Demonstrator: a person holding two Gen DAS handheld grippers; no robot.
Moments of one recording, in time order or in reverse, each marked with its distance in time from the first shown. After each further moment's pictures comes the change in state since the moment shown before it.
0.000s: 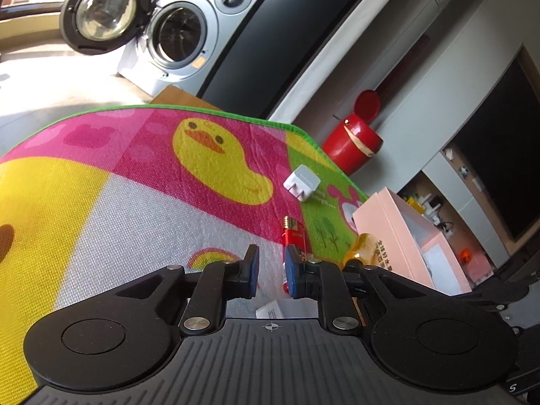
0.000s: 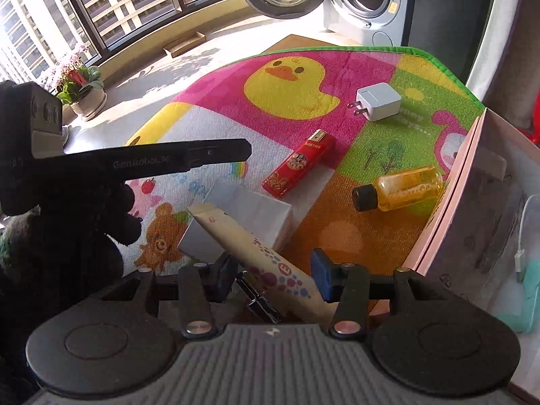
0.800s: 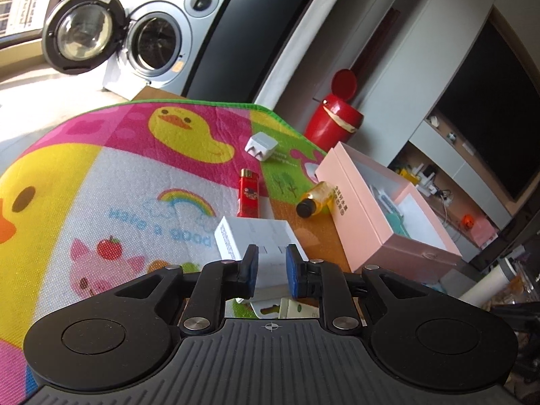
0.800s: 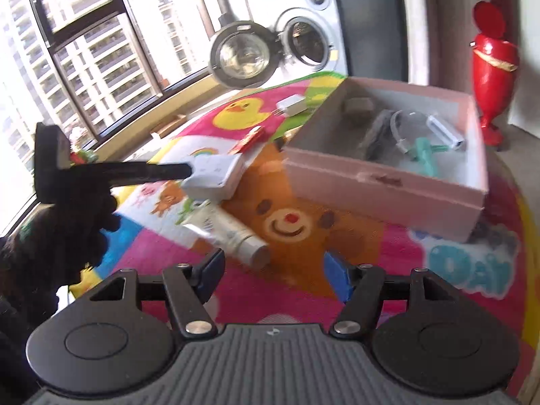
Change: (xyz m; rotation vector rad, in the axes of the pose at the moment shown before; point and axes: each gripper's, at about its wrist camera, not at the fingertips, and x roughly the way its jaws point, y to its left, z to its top) left arm -0.052 -0.048 -0.047 0.122 0.010 0.017; right arm -0.106 -0.033 -0.166 0.164 -0.274 0.073
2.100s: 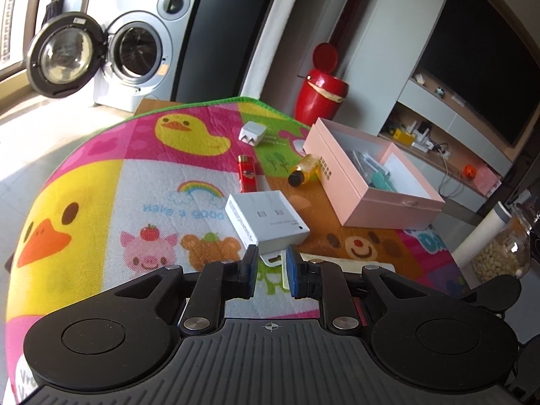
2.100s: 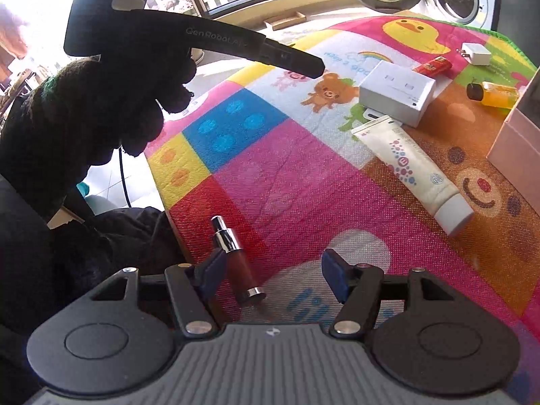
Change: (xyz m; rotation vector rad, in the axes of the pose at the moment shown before) left arm -0.066 -0.013 -0.003 0.179 0.081 0.013; right arm 0.060 0.100 -0.013 -0.330 0.334 0.204
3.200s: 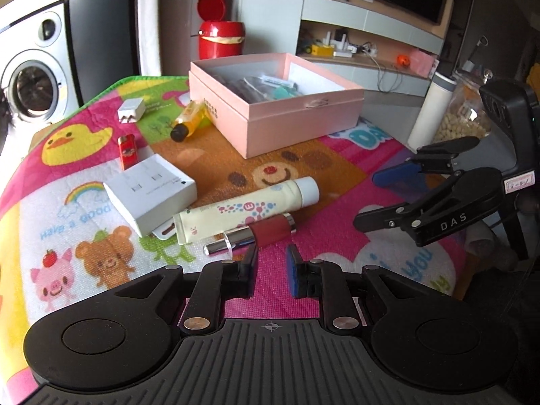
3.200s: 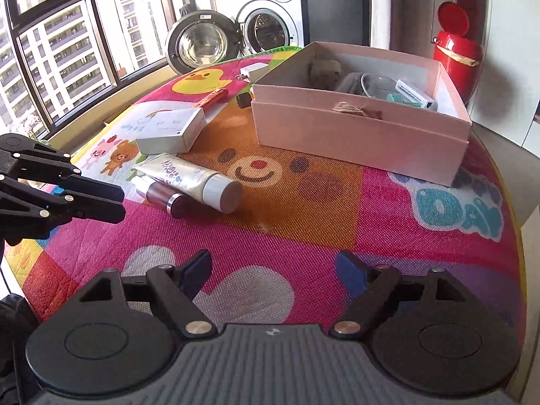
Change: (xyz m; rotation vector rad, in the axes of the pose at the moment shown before) left arm 0.041 -0.073 -0.033 0.403 0.180 -0.150; right arm -0.027 -0.076 -0.076 0.399 -0.337 -0.492
